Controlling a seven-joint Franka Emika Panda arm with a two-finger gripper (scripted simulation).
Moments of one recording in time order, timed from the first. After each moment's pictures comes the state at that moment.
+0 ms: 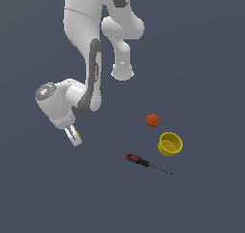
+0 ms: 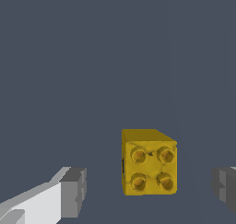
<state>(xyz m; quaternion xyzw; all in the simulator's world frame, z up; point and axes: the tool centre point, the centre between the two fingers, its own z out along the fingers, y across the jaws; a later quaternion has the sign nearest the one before) 0.002 -0.250 0.044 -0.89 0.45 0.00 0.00</state>
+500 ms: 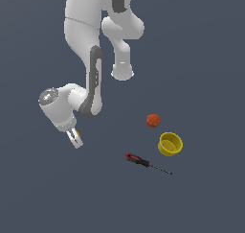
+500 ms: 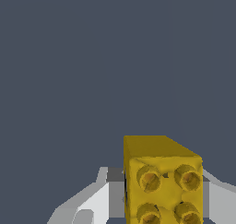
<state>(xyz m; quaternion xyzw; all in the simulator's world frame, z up) 0.002 -0.250 0.022 -0.89 0.46 0.00 0.00</state>
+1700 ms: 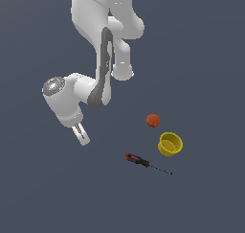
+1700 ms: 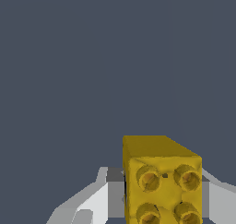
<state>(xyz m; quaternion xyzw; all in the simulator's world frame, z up) 0.012 -0.205 0.076 -0.89 0.46 0.00 0.00</state>
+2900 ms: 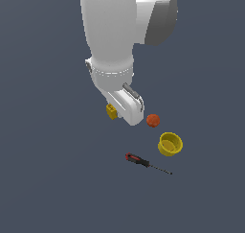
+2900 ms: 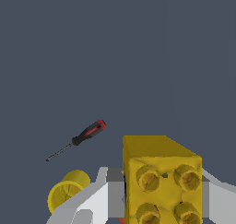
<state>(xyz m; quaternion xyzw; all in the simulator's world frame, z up) 0.059 -0.021 0.305 -0.89 0.46 0.00 0.00</state>
